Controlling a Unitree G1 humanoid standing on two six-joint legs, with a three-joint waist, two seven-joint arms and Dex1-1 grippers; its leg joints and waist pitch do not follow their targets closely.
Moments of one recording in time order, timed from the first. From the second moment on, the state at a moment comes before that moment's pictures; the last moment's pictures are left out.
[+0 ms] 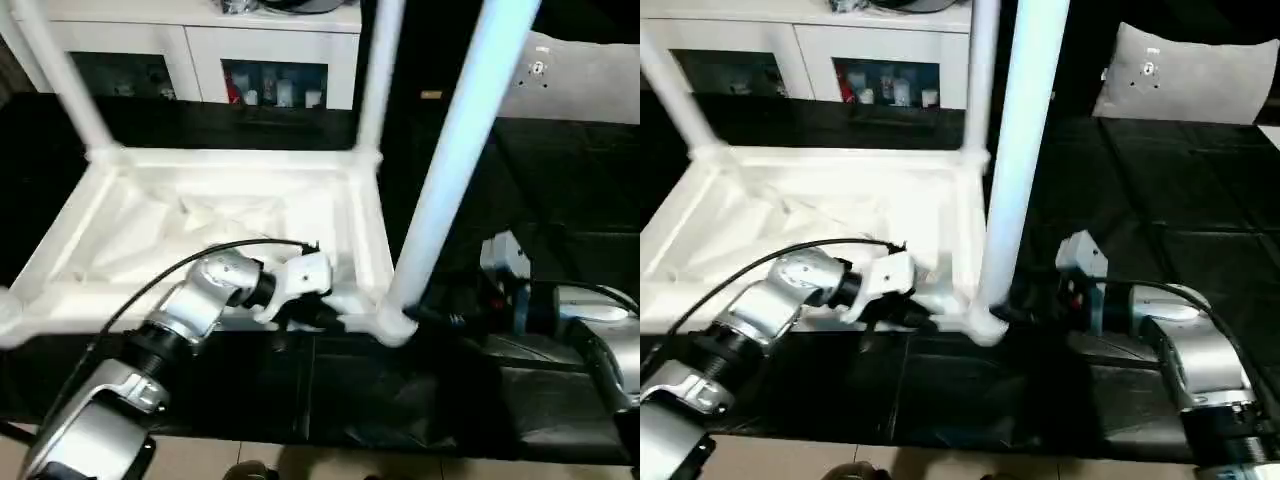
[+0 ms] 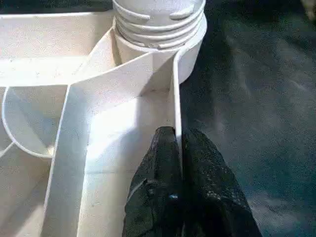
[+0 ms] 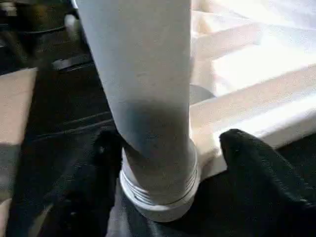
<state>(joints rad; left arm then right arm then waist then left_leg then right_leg) -0.63 0.38 -0.45 0.50 0.02 0.06 -1.32 -0.27 -0.60 0.06 0.14 0.34 0.28 1.26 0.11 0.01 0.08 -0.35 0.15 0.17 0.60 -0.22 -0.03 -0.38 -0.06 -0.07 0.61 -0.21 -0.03</state>
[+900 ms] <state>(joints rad) -0.64 0.26 -0.36 0.50 0.03 0.33 -1.12 -0.27 -0.38 0.02 0.08 0.28 0.46 0.87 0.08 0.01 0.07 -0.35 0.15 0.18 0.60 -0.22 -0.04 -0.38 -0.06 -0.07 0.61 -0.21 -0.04</state>
